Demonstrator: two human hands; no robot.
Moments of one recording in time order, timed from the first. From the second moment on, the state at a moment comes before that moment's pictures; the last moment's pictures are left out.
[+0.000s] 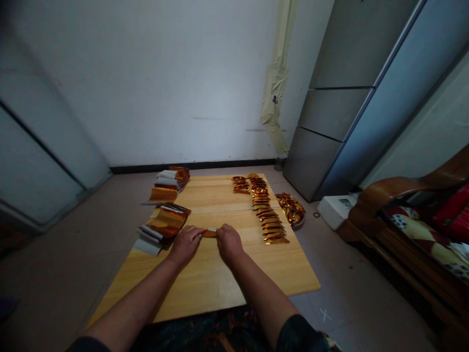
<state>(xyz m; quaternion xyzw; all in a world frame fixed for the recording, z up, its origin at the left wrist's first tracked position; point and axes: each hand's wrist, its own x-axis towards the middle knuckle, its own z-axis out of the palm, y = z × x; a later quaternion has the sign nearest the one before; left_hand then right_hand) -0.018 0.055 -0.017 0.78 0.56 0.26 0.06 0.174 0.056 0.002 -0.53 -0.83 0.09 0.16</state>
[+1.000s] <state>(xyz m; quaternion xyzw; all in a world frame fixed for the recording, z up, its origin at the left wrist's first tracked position) 0.005 0.057 -0.004 0.71 0.68 0.18 0.05 0.158 0.067 0.015 -0.64 -0.76 0.10 0.08</state>
